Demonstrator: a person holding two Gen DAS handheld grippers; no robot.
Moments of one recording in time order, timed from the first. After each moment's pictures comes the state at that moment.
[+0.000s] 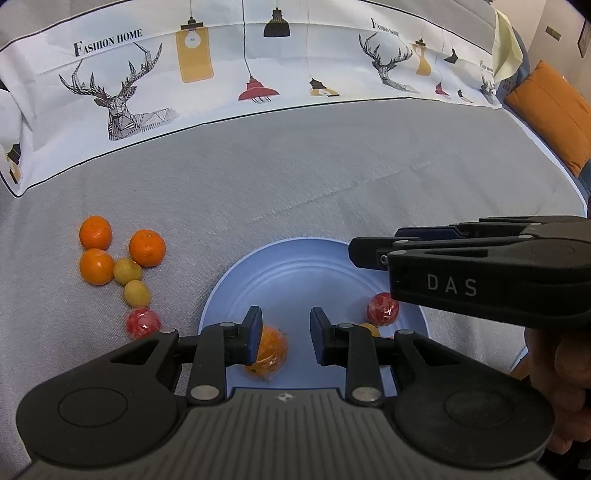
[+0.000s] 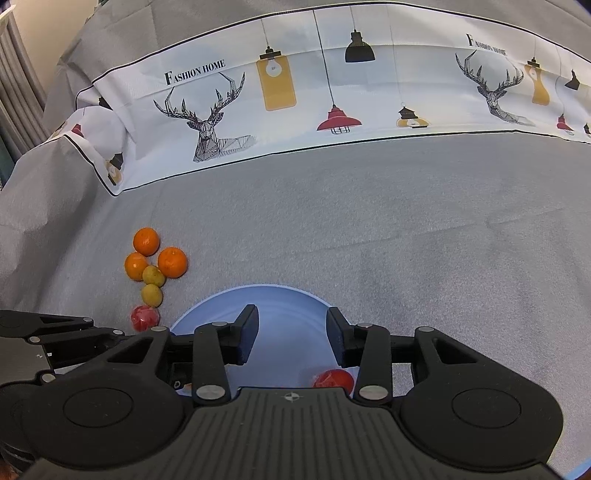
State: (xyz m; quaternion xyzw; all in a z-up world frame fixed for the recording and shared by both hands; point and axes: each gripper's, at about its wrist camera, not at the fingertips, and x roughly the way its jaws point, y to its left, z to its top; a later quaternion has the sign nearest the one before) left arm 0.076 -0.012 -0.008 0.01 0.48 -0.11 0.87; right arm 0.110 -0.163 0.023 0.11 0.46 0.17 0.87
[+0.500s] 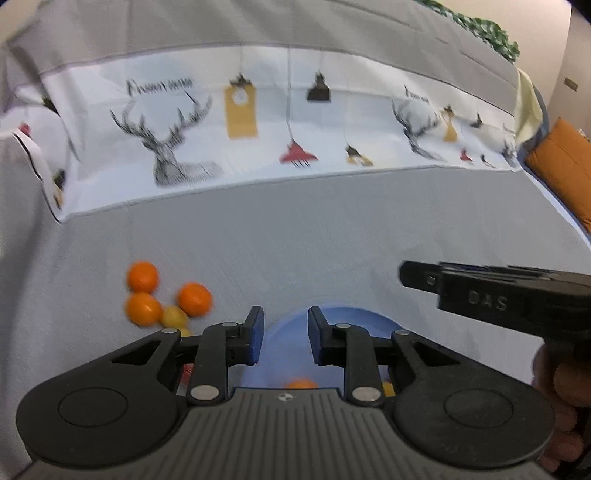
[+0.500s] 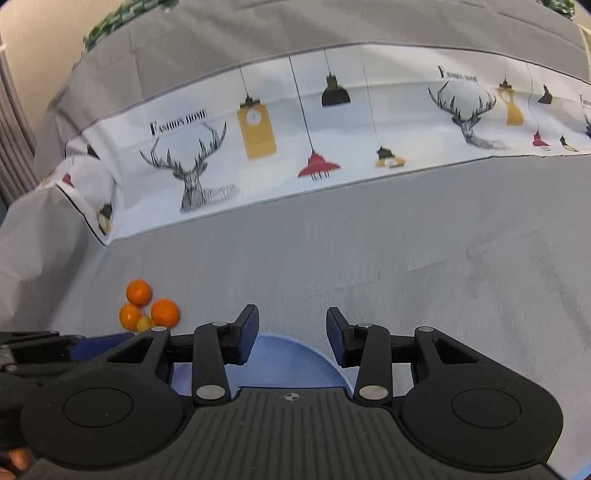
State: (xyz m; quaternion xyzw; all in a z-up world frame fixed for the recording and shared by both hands) left arm 0.073 0.014 0.031 -0.02 0.40 -0.06 0.92; right arm 0.110 -0.176 0.038 0.14 0.39 0.14 0.90
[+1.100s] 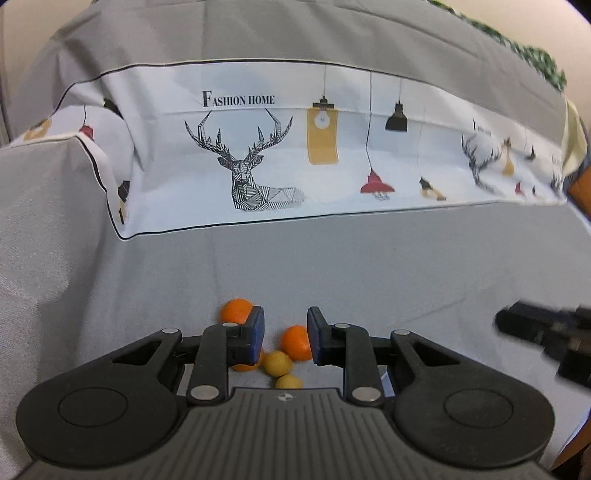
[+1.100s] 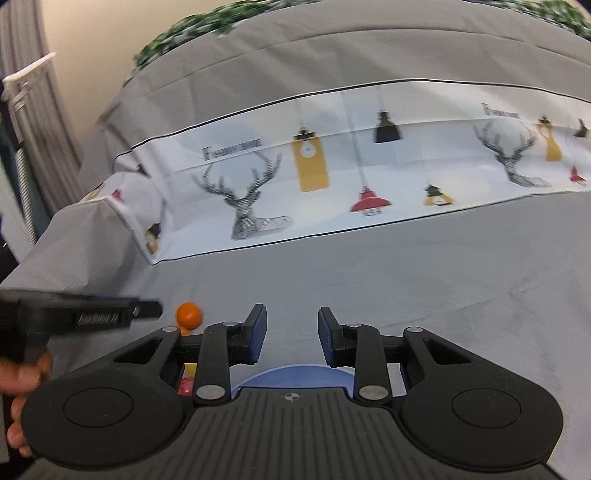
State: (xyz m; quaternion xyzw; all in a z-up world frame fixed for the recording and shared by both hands) left arm 0.111 0.098 0.038 -0.05 0.39 0.00 0.92; right arm 0.103 -0.145 0.054 0.14 0.34 0.21 0.91
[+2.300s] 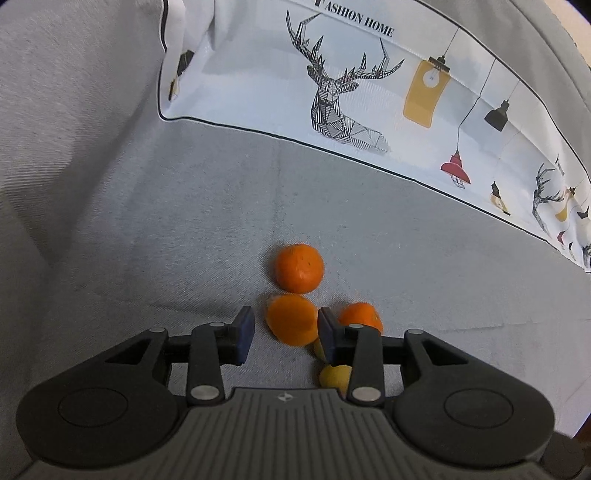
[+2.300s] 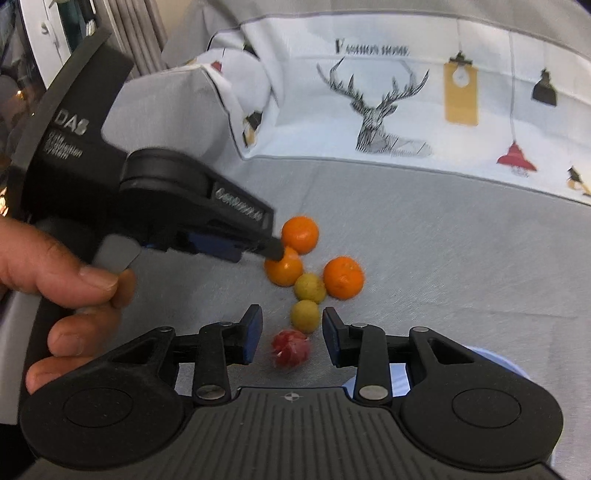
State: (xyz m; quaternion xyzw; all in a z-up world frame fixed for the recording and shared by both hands) left arm 0.153 0.169 -0.029 -0.19 0.49 0.06 0.85; right arm 0.116 0.009 0.016 0.03 0.43 0.34 0.84
